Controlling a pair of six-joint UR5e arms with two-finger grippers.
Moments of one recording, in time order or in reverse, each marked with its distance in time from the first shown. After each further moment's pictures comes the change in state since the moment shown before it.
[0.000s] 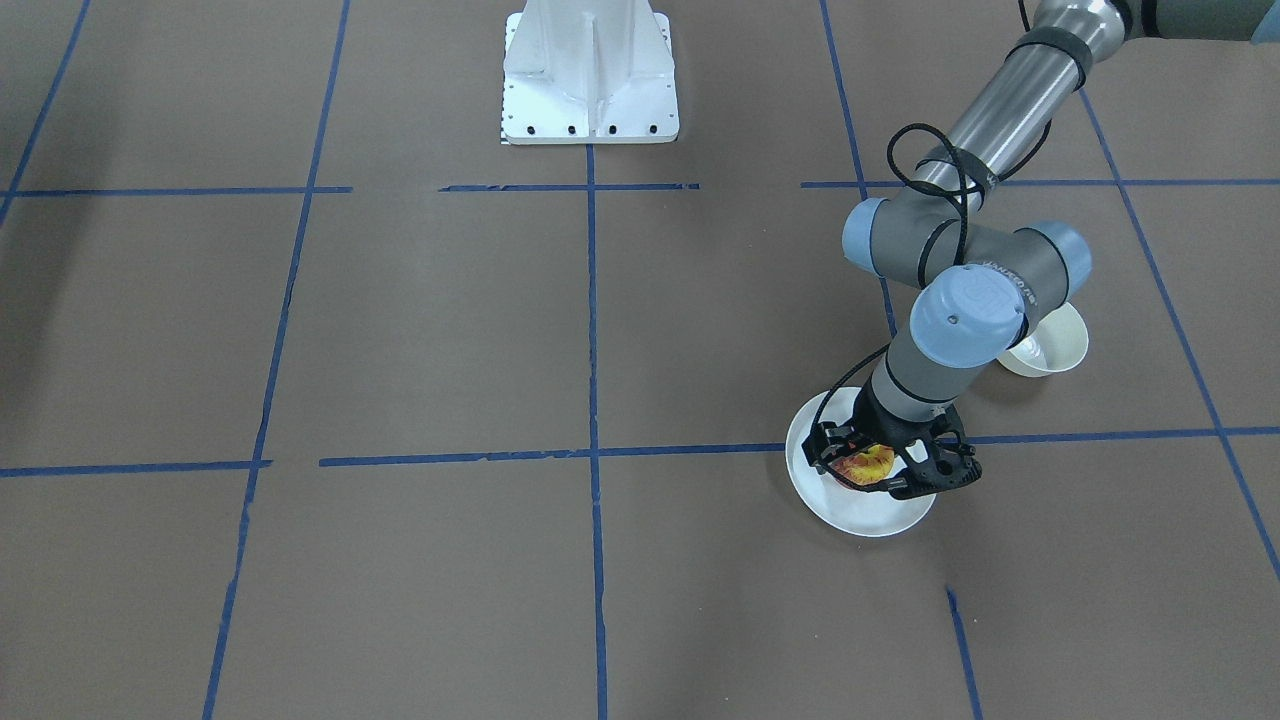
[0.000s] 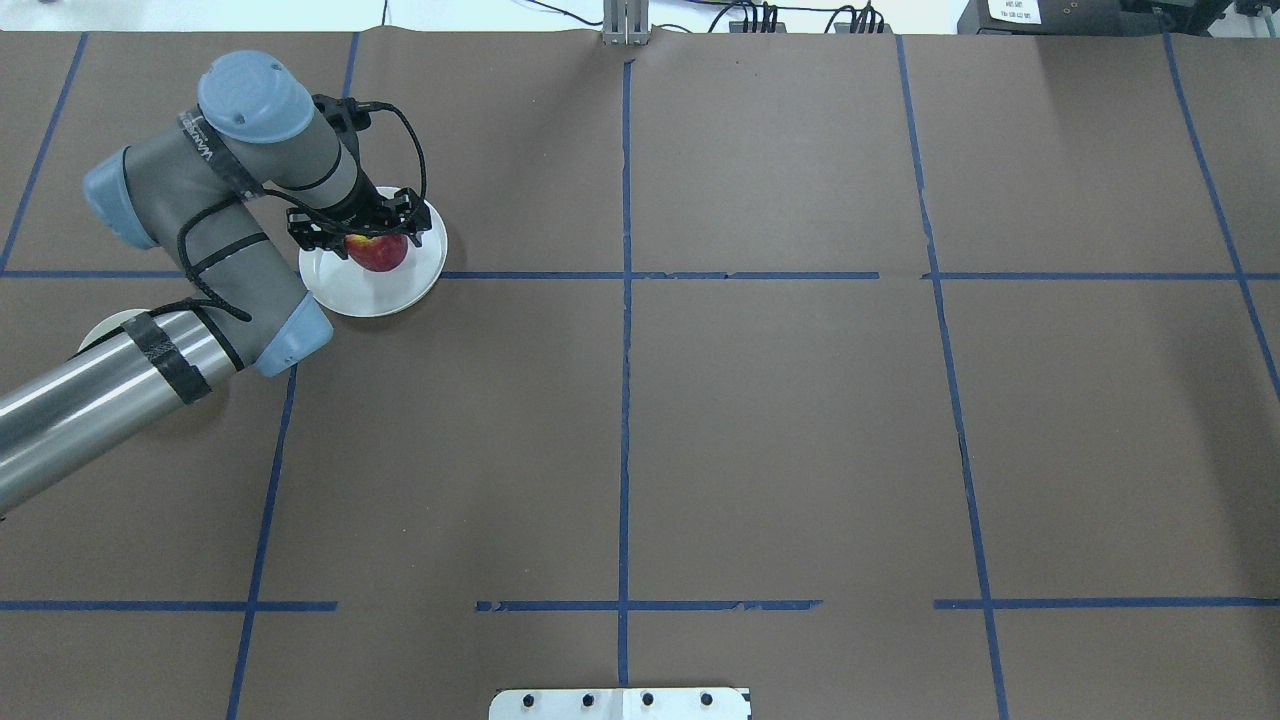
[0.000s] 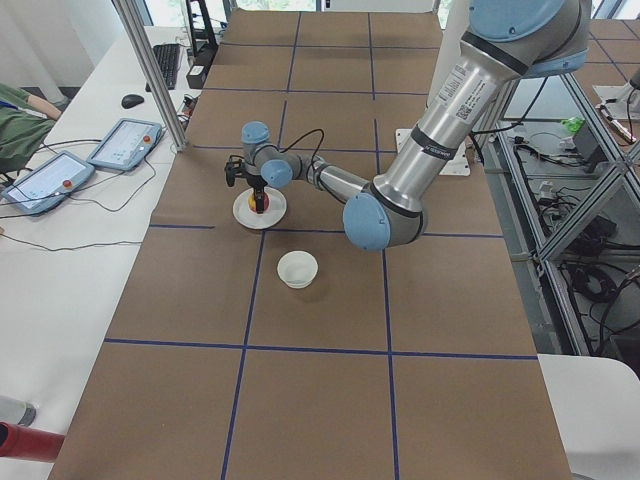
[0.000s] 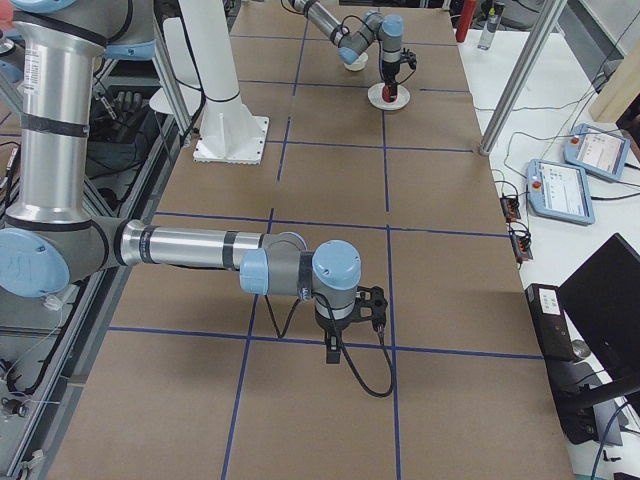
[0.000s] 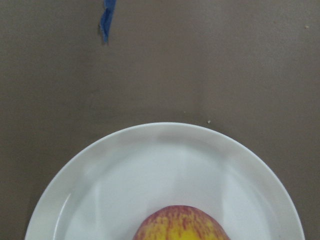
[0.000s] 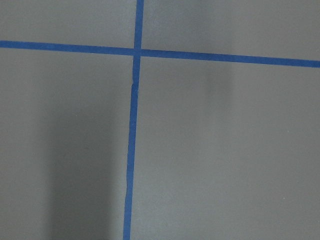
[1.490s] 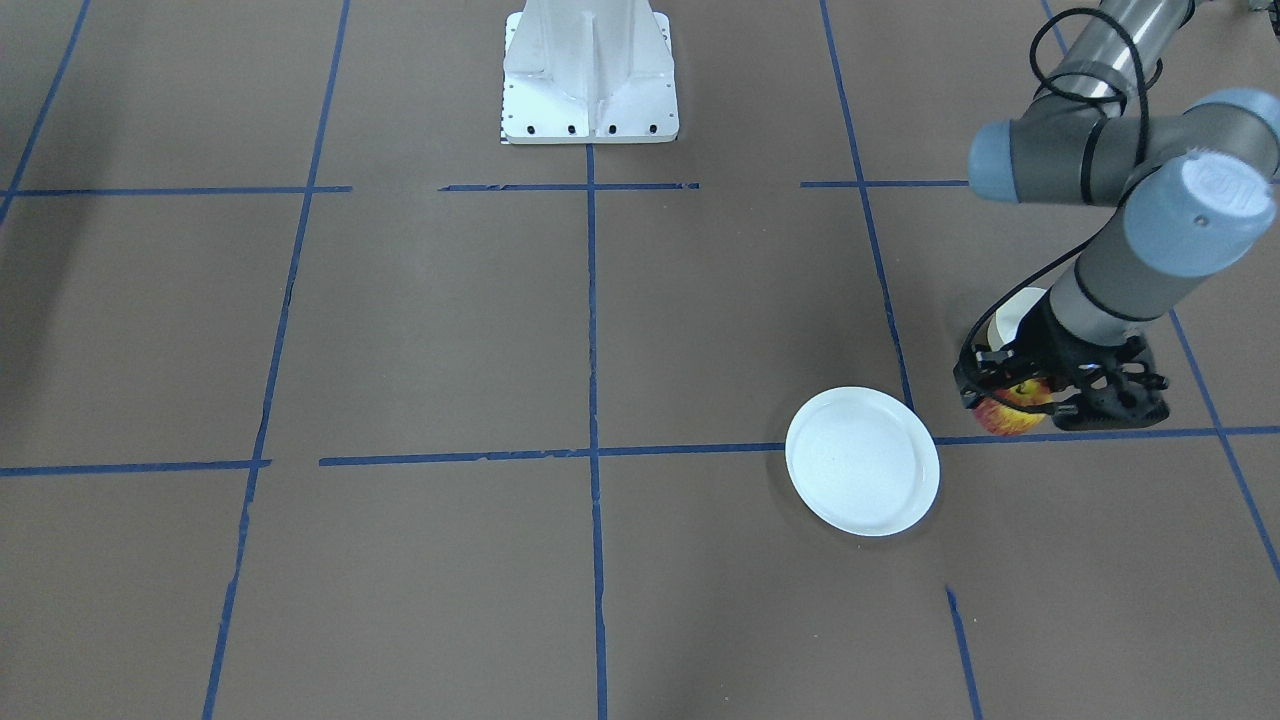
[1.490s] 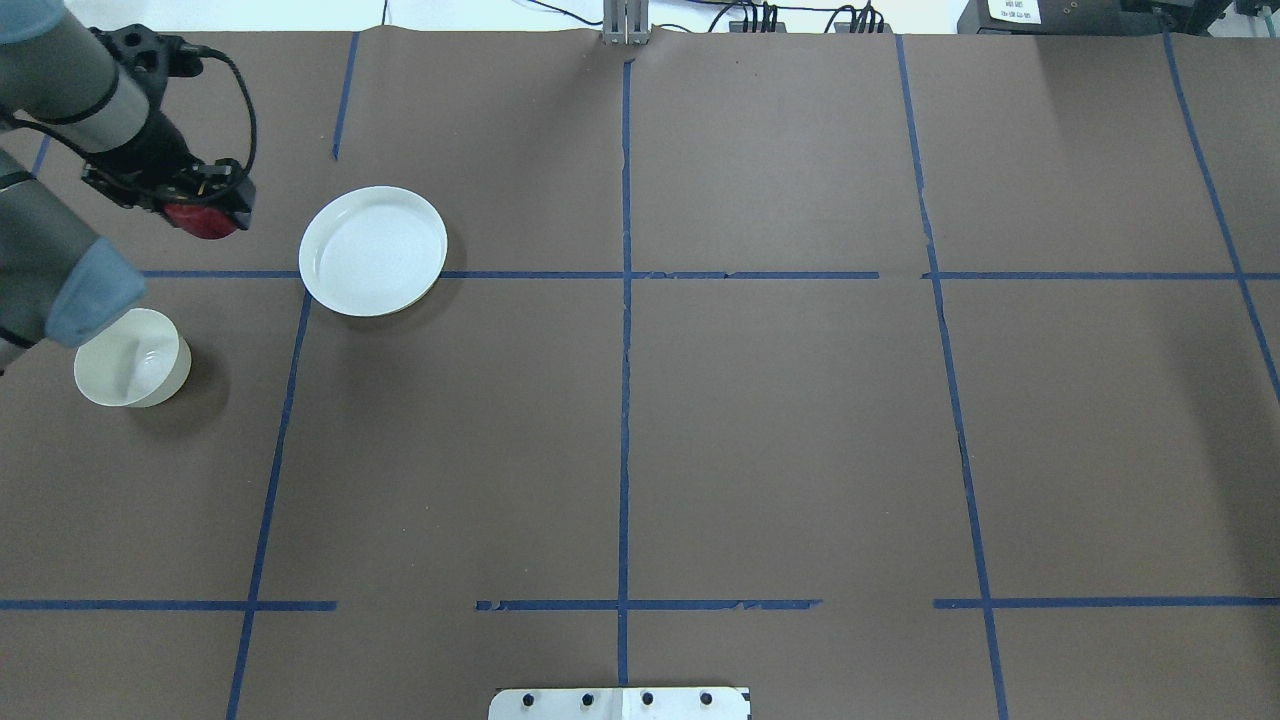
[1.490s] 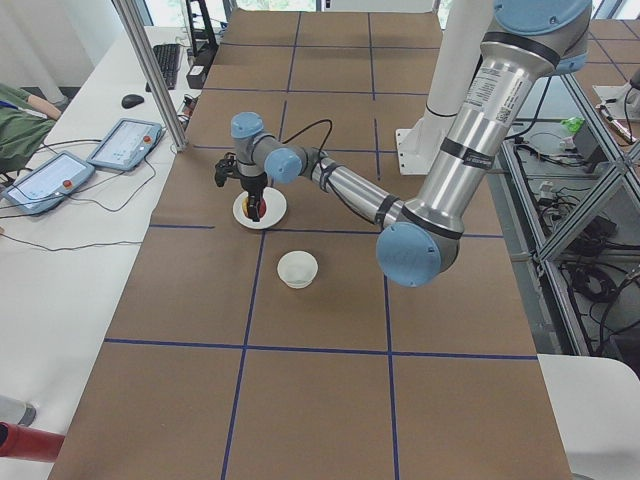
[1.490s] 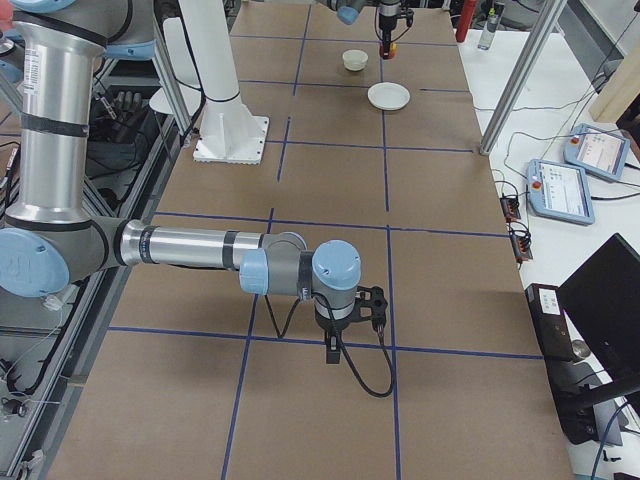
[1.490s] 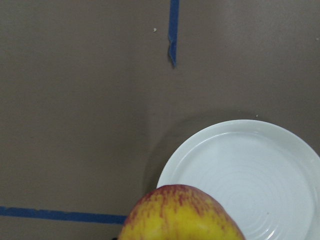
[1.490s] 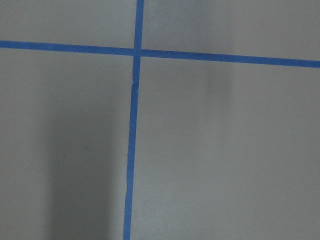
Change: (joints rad) left arm -0.213 0.278 -0.446 0.373 -0.113 0.483; right arm 0.000 0.000 0.000 0.000 0.000 0.000
